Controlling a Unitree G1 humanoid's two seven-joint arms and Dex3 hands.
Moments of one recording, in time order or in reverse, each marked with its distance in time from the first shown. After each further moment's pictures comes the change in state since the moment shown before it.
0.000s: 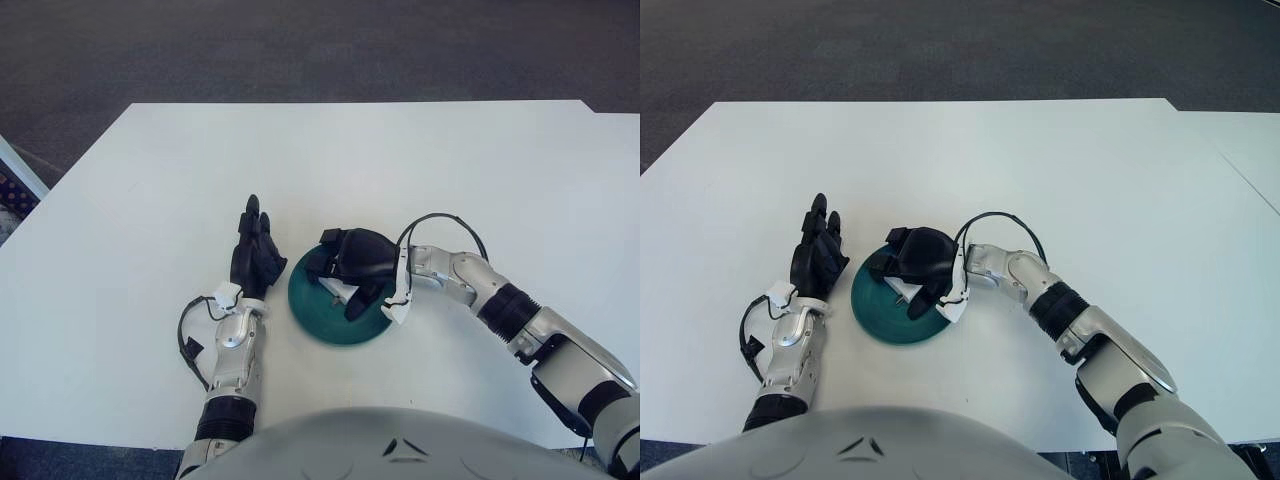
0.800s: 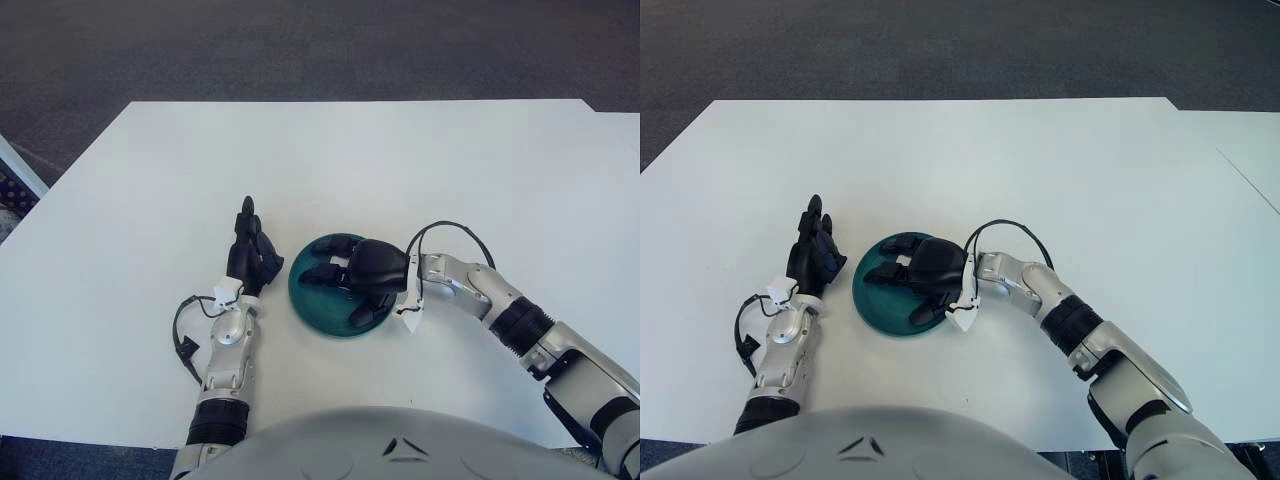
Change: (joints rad) left arm 0.014 0.055 0.011 -0.086 0.069 0.142 0.054; right arm 0.114 -0.031 -0.054 -0.064 0.125 -0.008 0.089
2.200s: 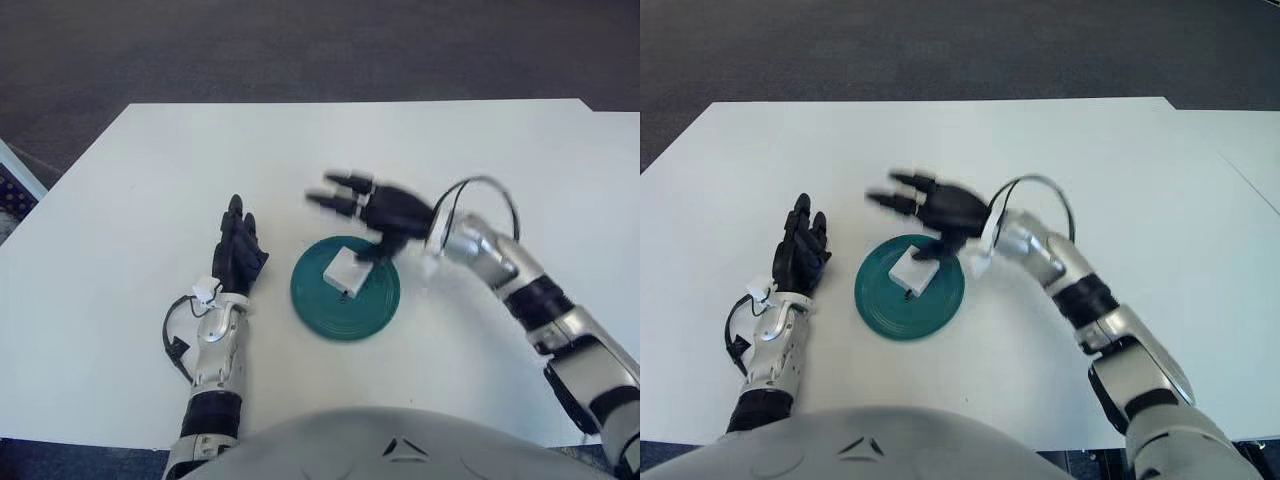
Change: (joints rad) left arm -0.068 -0.002 0.068 0.115 -0.166 -0.030 -0.136; right arm -0.152 0.031 -0.294 -0.087 0.396 0.161 0.105
